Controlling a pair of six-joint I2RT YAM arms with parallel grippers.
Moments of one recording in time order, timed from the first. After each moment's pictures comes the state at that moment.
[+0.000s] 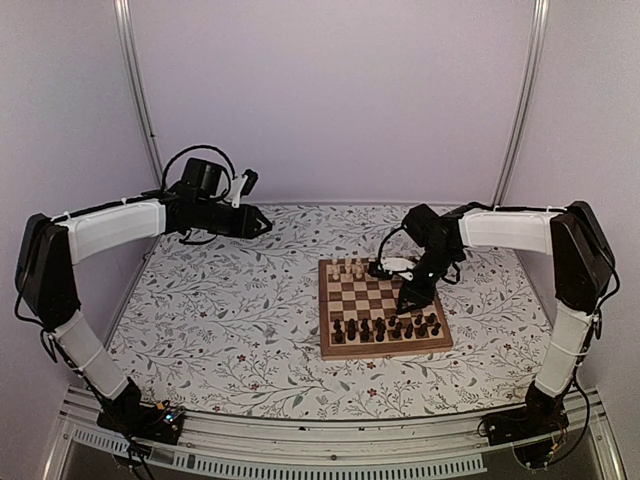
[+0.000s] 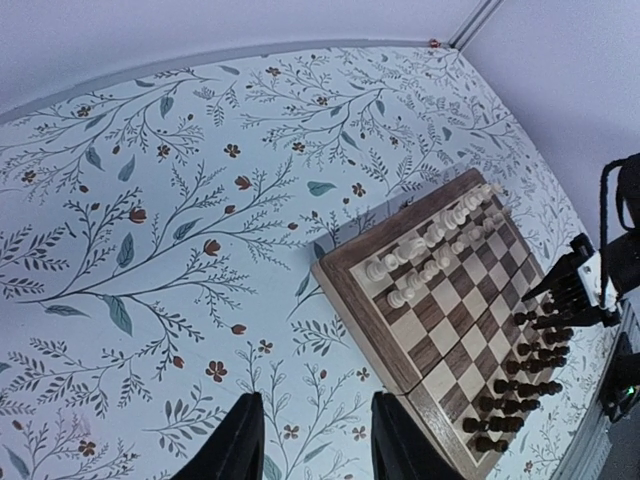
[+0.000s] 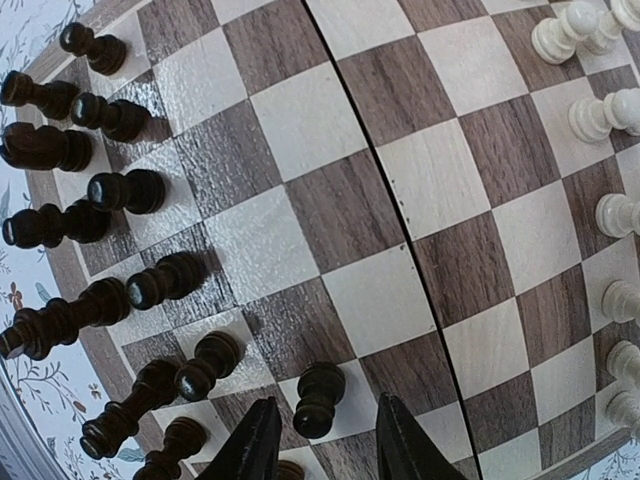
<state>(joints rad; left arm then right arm) -0.43 1.65 1.26 -0.28 0.33 -0.19 0.58 1.86 1.32 -0.81 -0.27 -0.64</state>
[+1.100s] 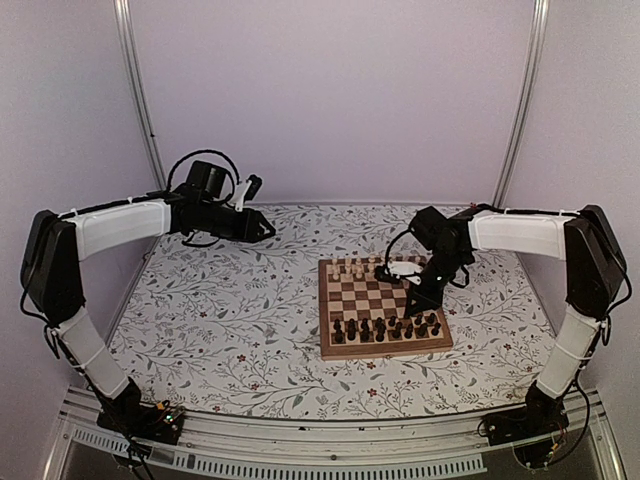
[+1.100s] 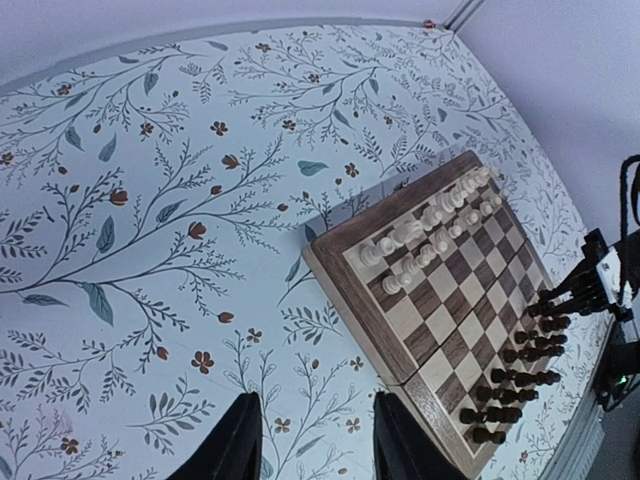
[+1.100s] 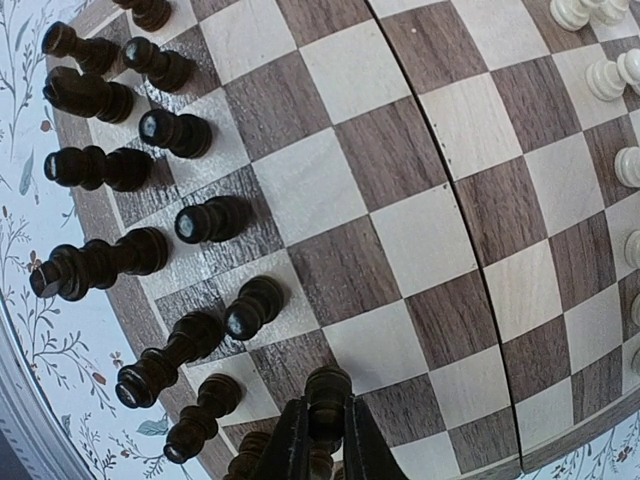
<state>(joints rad) -0.43 1.69 1.27 -0.30 0.37 -0.19 0.58 1.79 1.25 -0.85 -0.27 -0.64</state>
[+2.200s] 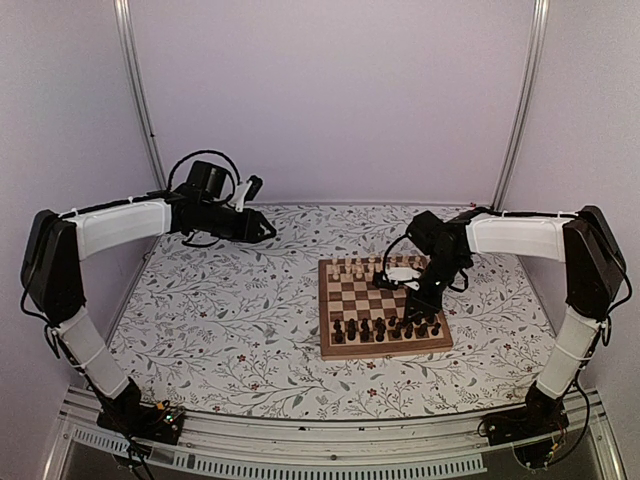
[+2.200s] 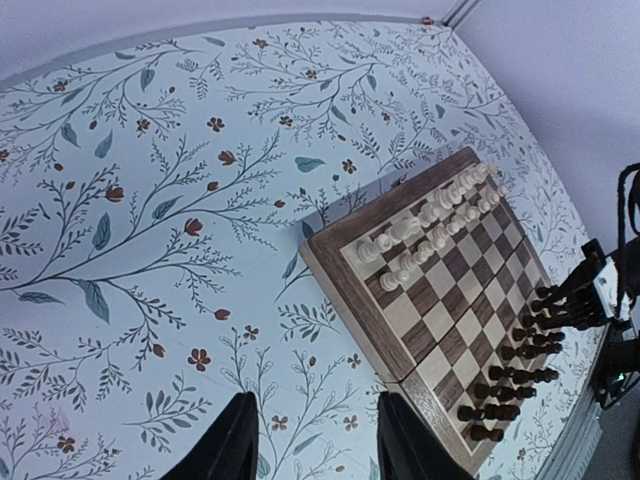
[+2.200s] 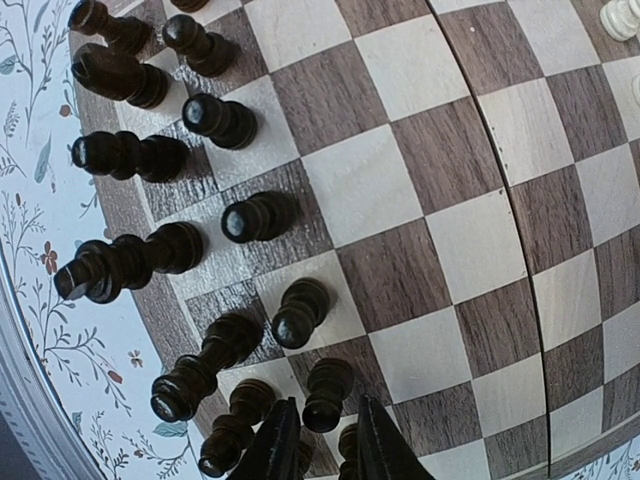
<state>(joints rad) -0.43 1.69 1.28 -0.31 0.38 -0.19 0.61 1.79 1.24 -0.86 -0.29 -0.65</state>
